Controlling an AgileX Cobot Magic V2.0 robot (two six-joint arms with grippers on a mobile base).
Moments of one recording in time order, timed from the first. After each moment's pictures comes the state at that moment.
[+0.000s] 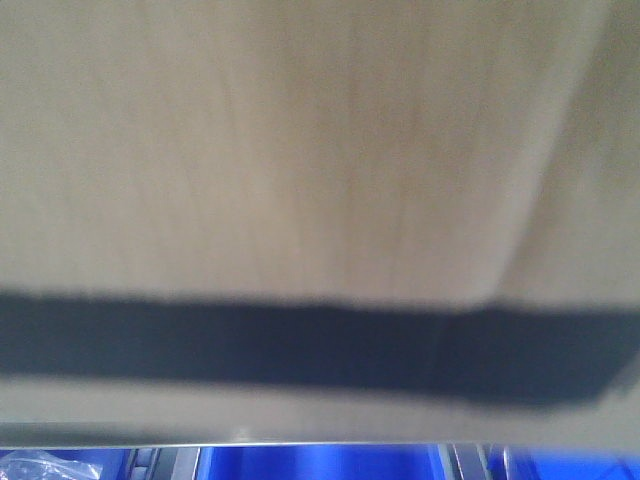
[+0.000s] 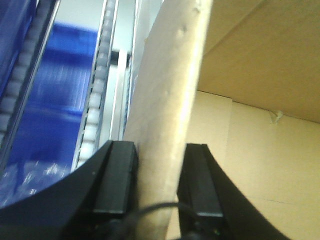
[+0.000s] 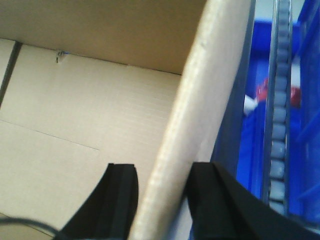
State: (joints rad) left arm -0.27 0.61 -1.00 -0.01 0.83 -0.28; right arm 0.13 0.57 -0.99 0.22 0.96 -0.03
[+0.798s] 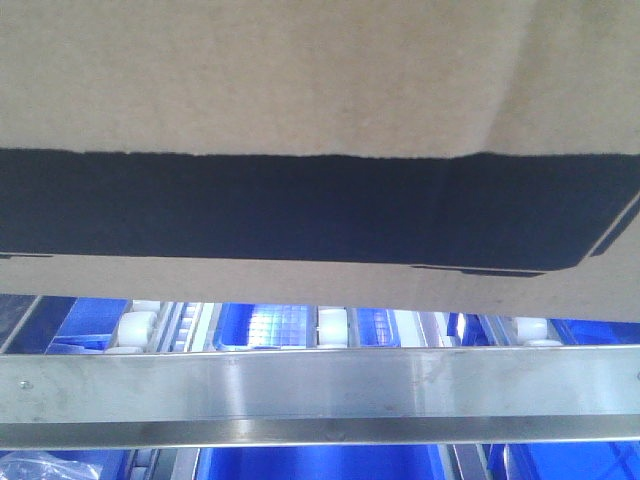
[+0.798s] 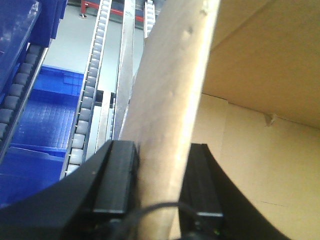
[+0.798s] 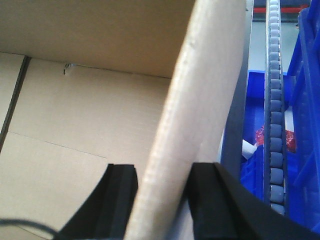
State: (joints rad) left arm -0.27 0.58 -1.00 -0.03 0.73 -0.28; right arm 0.13 0.52 -0.99 0.24 0.85 -0.04
